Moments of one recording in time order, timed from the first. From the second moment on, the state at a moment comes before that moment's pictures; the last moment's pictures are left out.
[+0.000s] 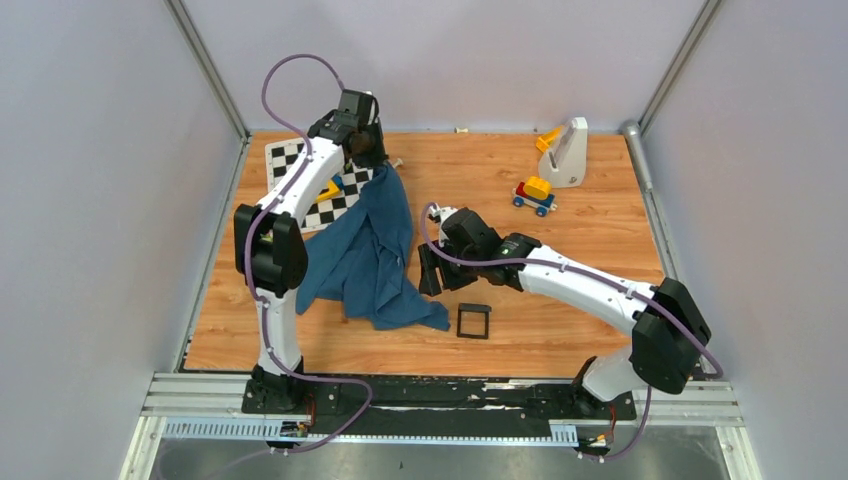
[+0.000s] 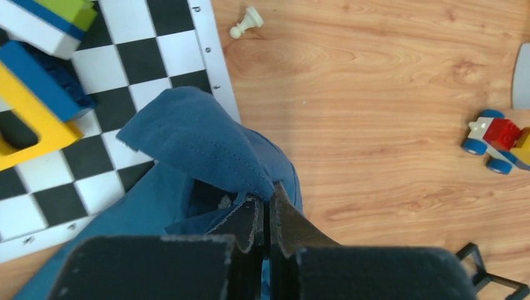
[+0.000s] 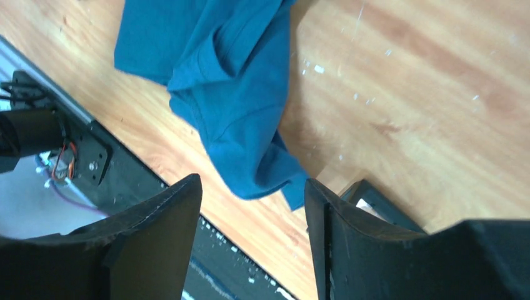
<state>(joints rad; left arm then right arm) -0.33 2.02 1.93 -0.71 -0.01 -0.43 0.88 1.48 1.09 -0.48 -0.15 0.49</state>
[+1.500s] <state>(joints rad) -0.26 1.24 1.02 -0.39 0.26 -0.41 0.74 1.88 1.35 -0.21 0.07 0.59</state>
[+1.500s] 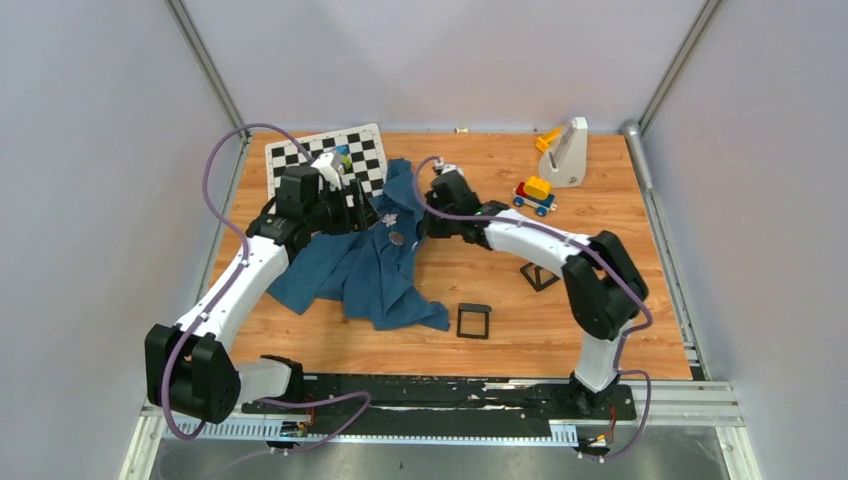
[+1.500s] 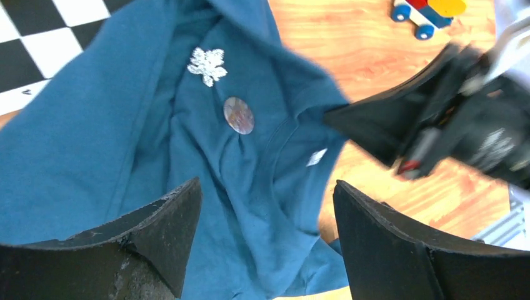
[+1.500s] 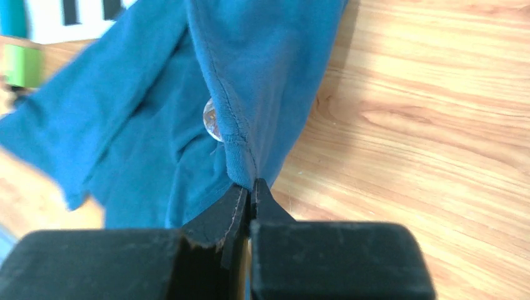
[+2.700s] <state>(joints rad) -0.70 1.66 1.06 -0.19 -0.24 -0.14 0.55 1.61 0.94 0.00 -0.04 0.55</state>
